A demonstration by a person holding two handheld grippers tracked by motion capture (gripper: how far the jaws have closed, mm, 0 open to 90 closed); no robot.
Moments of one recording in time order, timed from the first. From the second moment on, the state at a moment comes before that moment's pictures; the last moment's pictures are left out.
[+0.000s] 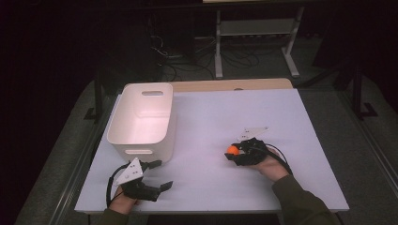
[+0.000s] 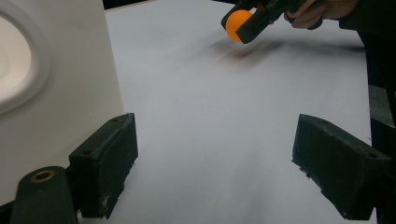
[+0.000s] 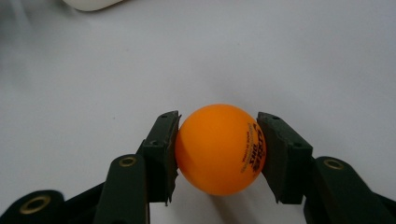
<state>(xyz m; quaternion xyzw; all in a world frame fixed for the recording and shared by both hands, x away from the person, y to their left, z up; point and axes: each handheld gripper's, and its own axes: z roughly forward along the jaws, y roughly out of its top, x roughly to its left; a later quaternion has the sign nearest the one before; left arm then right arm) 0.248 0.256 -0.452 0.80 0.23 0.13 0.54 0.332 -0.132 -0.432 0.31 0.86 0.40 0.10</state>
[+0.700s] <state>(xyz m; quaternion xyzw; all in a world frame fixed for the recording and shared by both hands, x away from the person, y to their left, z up) 0.248 0.256 -0.452 0.80 0.23 0.13 0.54 0.330 -0.119 -0.422 0.30 0.86 0.41 0.10</state>
